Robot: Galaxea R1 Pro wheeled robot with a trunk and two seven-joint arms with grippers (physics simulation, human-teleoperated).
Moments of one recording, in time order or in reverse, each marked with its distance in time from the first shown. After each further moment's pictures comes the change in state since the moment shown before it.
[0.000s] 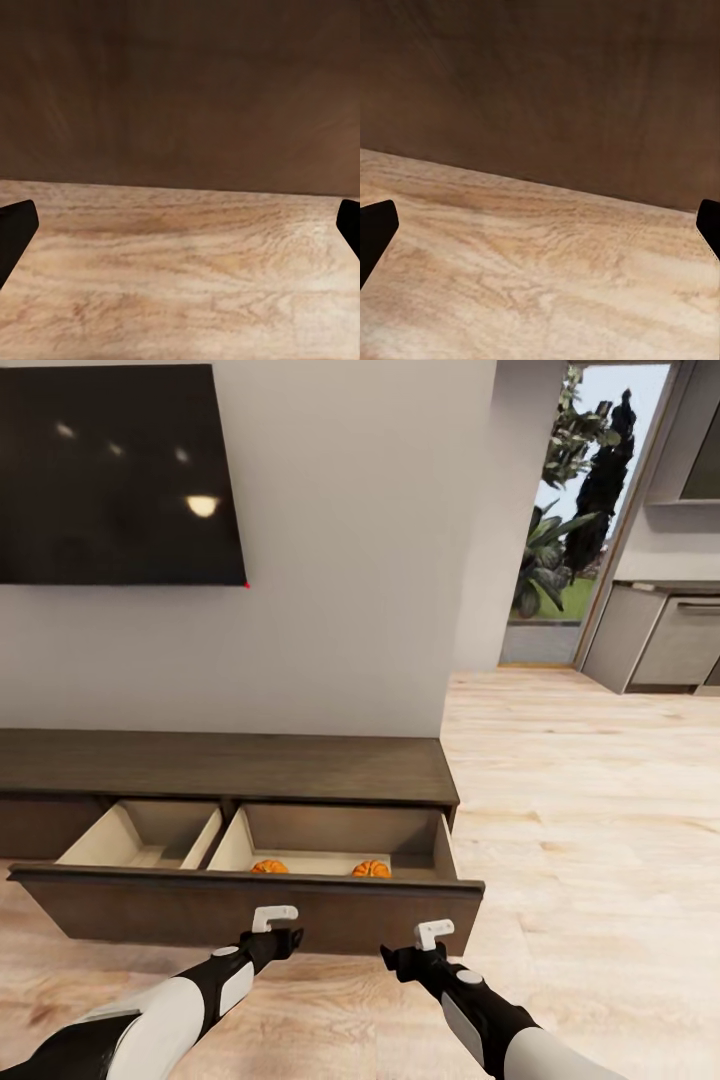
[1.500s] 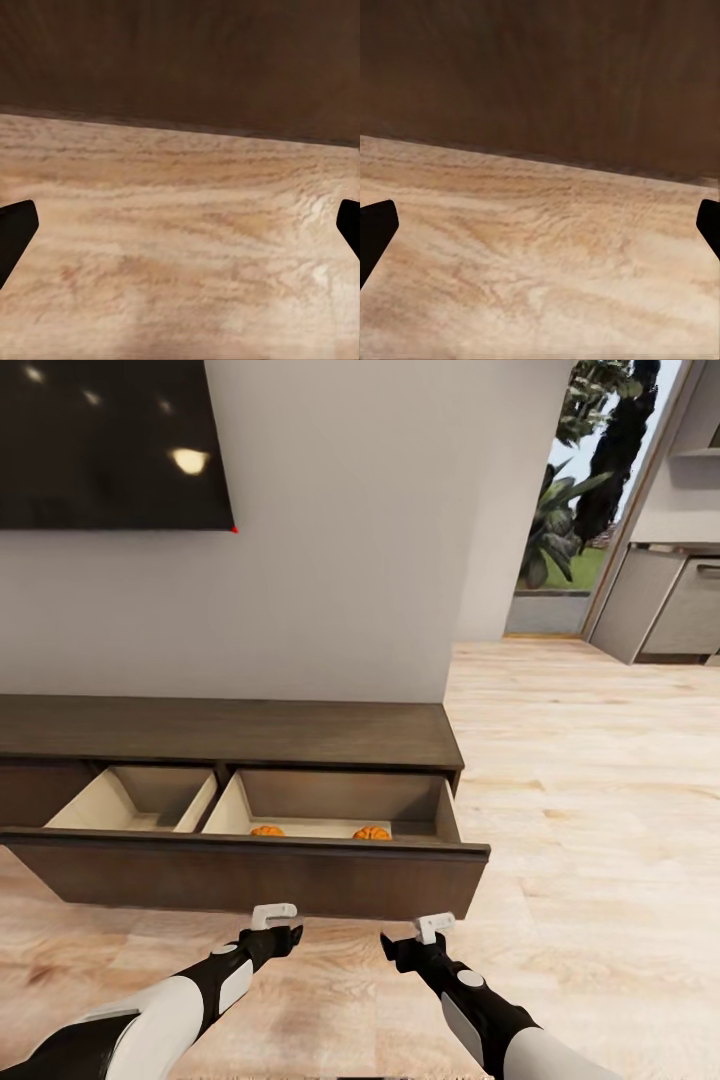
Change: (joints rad) left arm 0.000 0.002 0.005 -0.009 0.004 0.001 -0.002; right arm 0.000 0.001 0.000 0.000 -0.002 -0.103 -0.002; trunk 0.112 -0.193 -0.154
